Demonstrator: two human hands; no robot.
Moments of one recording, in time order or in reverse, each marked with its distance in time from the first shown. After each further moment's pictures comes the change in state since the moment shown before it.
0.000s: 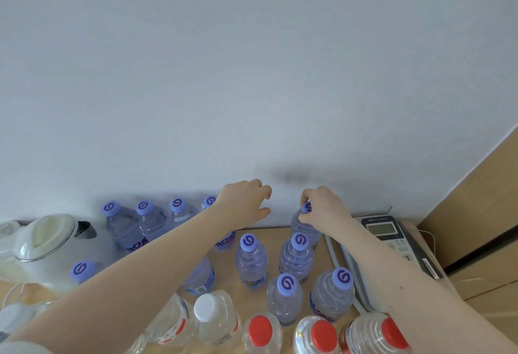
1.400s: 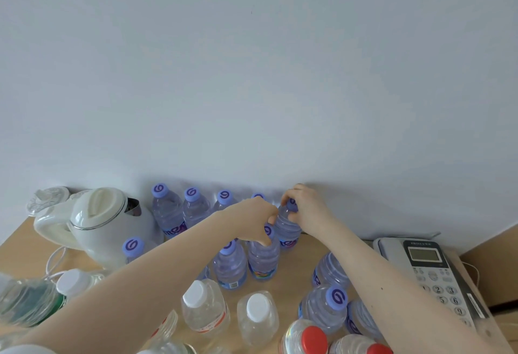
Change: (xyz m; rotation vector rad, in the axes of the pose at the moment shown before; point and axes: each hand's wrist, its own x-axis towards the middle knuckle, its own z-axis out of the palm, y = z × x) left_hand -0.048 -0.067 0.030 -0.325 -0.206 0.006; right_hand 0.035 -0.099 0.048 -0.003 -0.019 -0.316
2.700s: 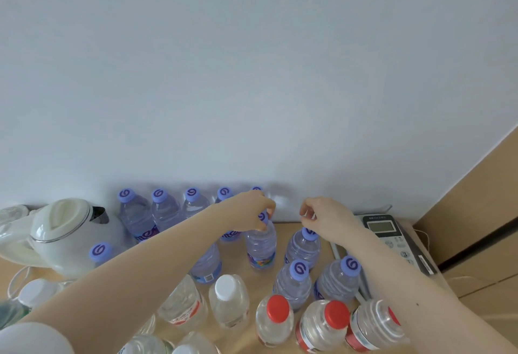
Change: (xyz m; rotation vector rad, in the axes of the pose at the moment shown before) left_hand 0.015 0.052 -0.003 0.063 -0.018 0.110; right_hand -0.092 0.056 -0.039 -0.075 -0.057 0.217
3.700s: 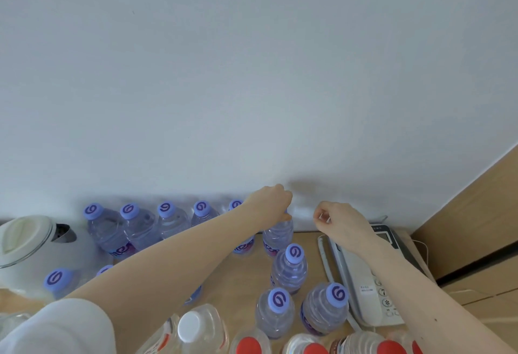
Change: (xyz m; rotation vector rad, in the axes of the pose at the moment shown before) left_hand 0.083 0.049 -0.013 0.144 0.104 -0.096; right_hand 0.022 0.065 -0.013 0.069 0.048 0.101
